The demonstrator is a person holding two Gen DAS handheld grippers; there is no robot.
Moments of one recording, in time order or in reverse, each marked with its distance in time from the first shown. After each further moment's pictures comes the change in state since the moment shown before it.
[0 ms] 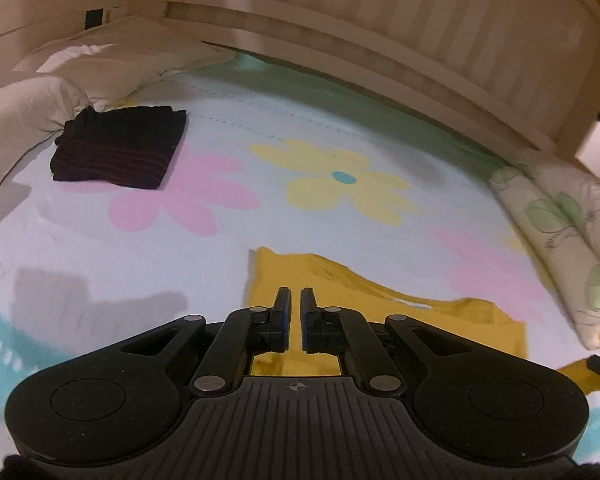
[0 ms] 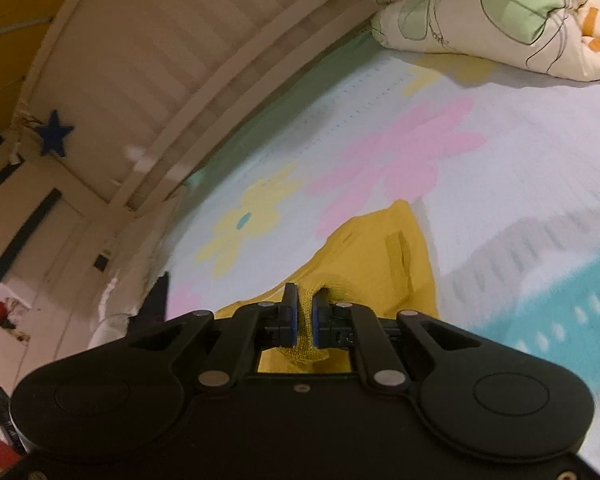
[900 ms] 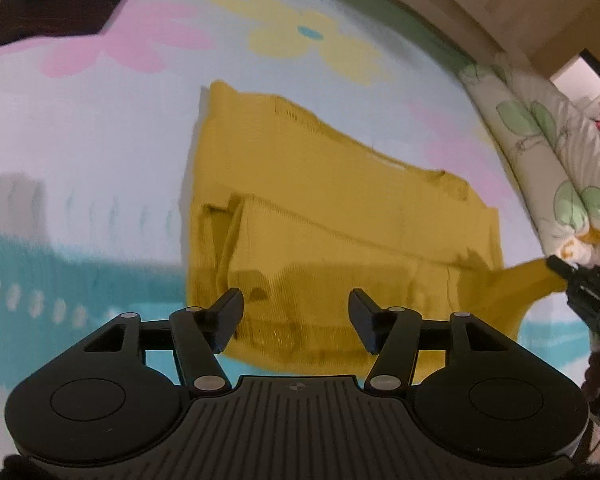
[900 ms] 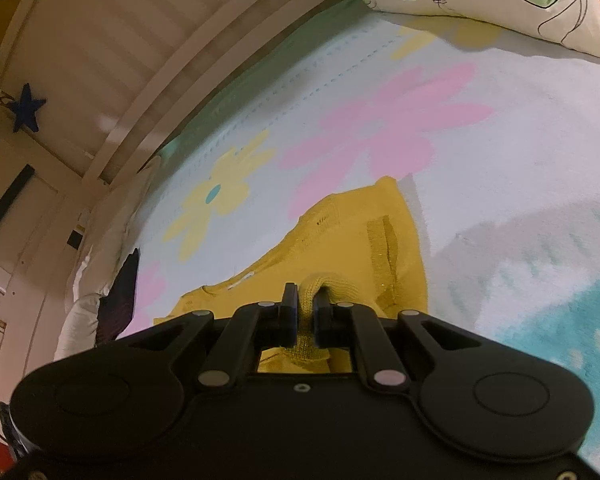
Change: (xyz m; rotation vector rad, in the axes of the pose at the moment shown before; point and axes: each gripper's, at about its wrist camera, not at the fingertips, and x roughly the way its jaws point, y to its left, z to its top) left arm 0.040 0.020 -0.051 -0.027 0.390 -0.211; right arm 0.028 -0.010 0.006 -0.010 0.084 -0.043
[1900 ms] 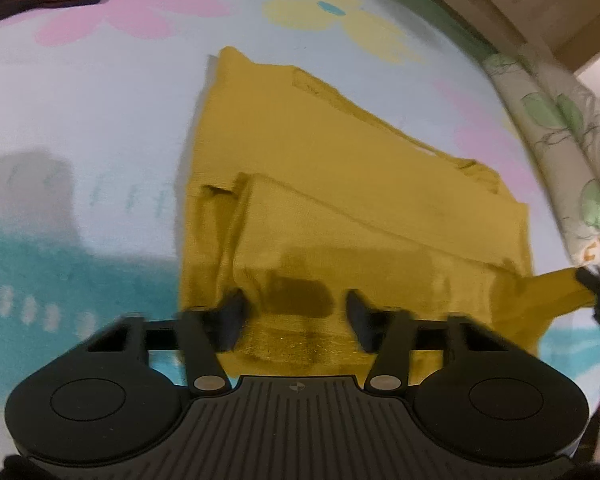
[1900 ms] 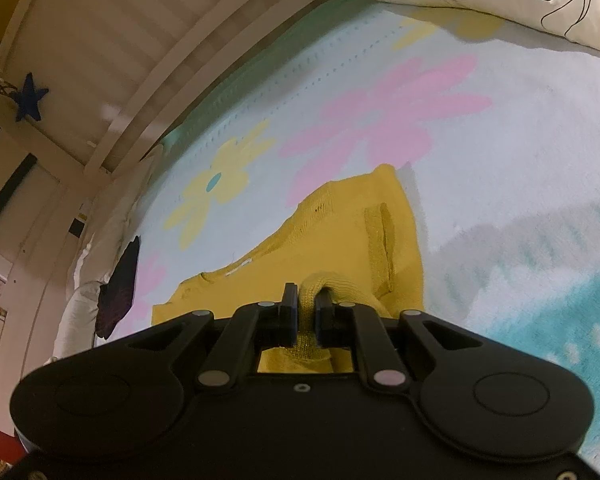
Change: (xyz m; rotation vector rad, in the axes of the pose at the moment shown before) left arm 0.036 0.009 0.002 -0.040 0.028 0.017; right arm 0.005 -0.006 -0.005 -0.031 0.037 0.009
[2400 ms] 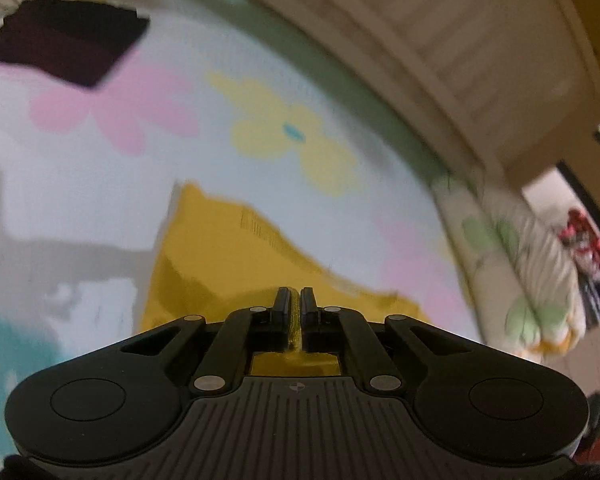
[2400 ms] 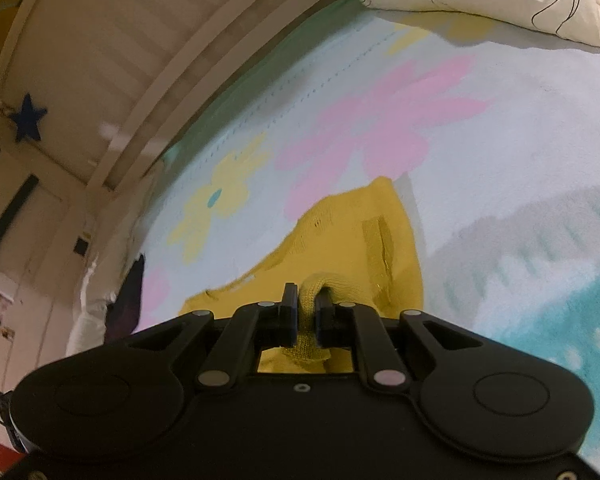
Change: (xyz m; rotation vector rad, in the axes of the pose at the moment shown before) left arm -0.055 0.000 0.043 -0.138 -0.308 -0.175; right arm -0.001 -0.006 0.012 0.063 -0.049 0.024
